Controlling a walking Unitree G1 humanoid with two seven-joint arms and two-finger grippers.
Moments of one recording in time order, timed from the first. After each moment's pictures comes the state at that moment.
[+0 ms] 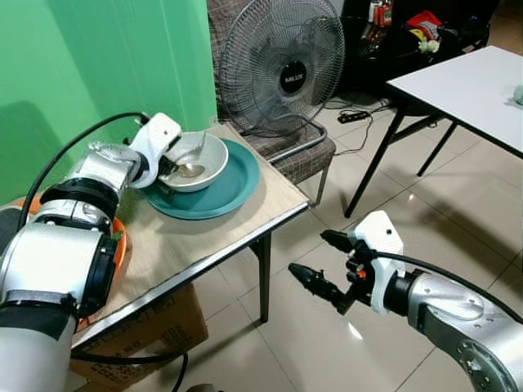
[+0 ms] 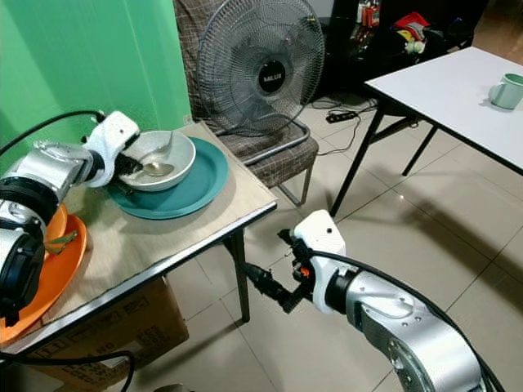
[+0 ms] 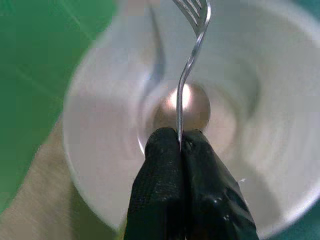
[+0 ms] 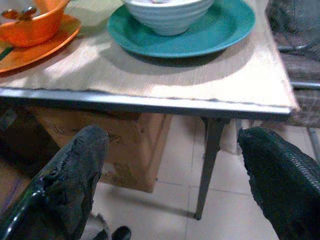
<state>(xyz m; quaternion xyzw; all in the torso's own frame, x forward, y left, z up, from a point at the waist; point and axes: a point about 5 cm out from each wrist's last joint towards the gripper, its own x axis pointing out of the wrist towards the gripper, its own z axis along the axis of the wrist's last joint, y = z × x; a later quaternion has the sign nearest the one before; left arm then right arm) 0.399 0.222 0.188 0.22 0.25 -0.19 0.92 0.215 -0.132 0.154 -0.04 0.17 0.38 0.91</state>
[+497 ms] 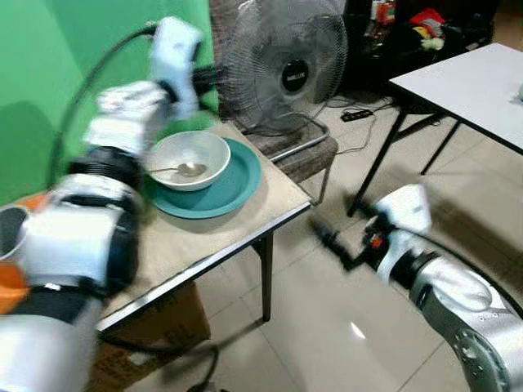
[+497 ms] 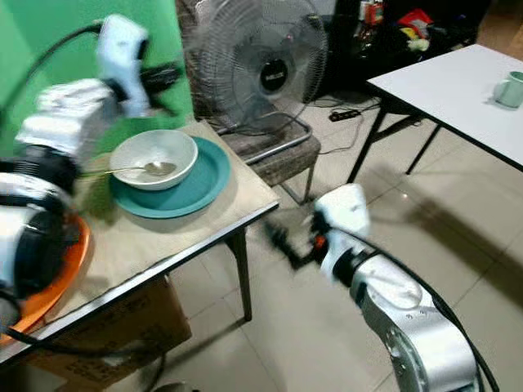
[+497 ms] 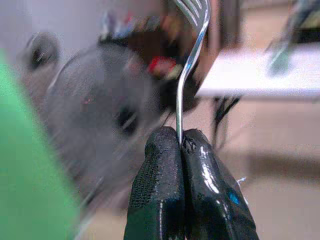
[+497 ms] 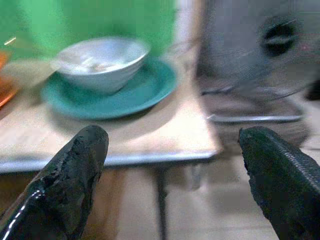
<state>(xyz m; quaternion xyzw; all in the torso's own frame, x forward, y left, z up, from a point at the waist) 0.414 0.140 0.273 0.07 -0.06 -0.31 0.95 0.234 -0.147 0.174 -0.03 0.06 0.23 0.97</state>
